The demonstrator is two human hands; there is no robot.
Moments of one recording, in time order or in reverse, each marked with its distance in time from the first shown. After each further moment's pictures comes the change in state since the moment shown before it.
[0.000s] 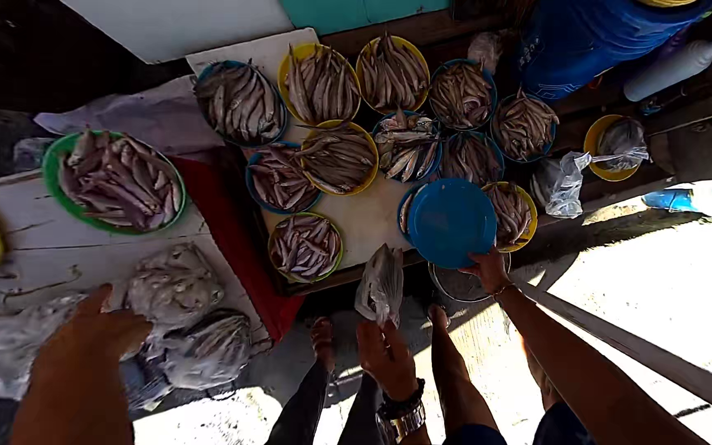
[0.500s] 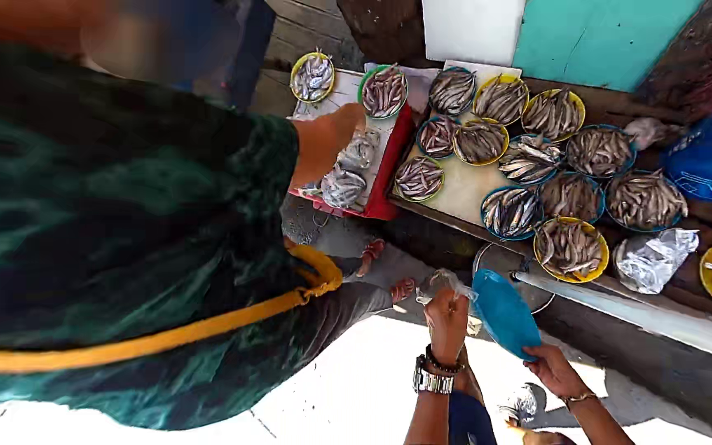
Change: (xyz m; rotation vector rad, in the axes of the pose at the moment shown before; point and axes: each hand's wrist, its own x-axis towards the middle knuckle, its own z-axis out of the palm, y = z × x) left_hand -0.218 0.088 -0.024 -0.263 0.250 -0.155; right_hand -0.088 0.040 -0.259 -0.486 -0.523 0.295
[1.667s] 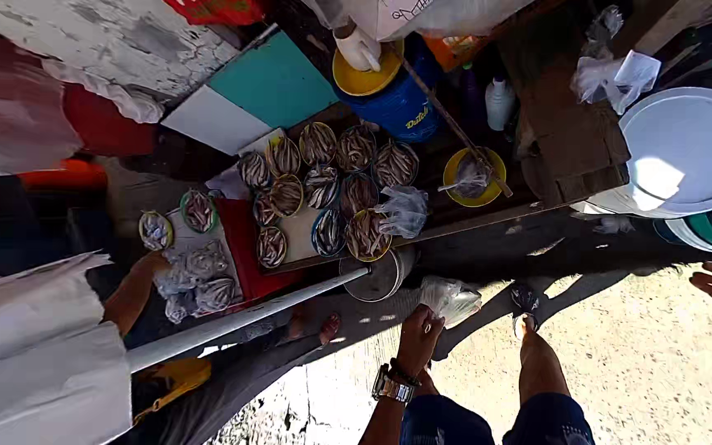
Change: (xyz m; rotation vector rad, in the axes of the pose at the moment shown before) left_hand -0.334 0.202 0.389 0.390 -0.935 -0.062; right_hand -0.171 -0.102 -0.812 0.280 0.645 -0.580
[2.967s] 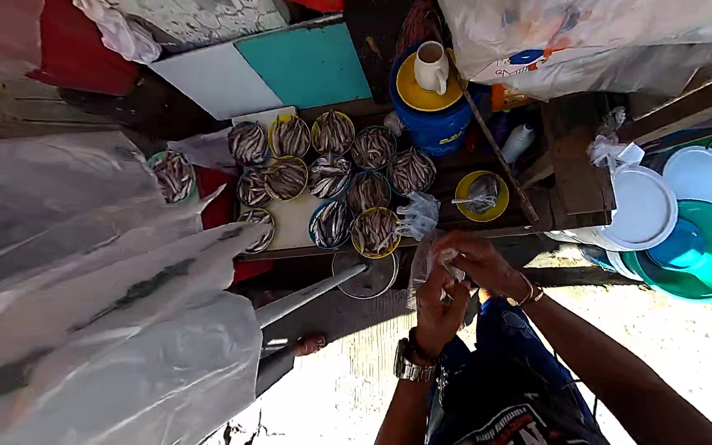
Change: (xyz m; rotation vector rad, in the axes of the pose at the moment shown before) left_hand -0.008 0.097 -0.113 -0.436 0.383 0.599; right_hand -0.246 -0.131 0.389 -0.075 -1.164 -0.907
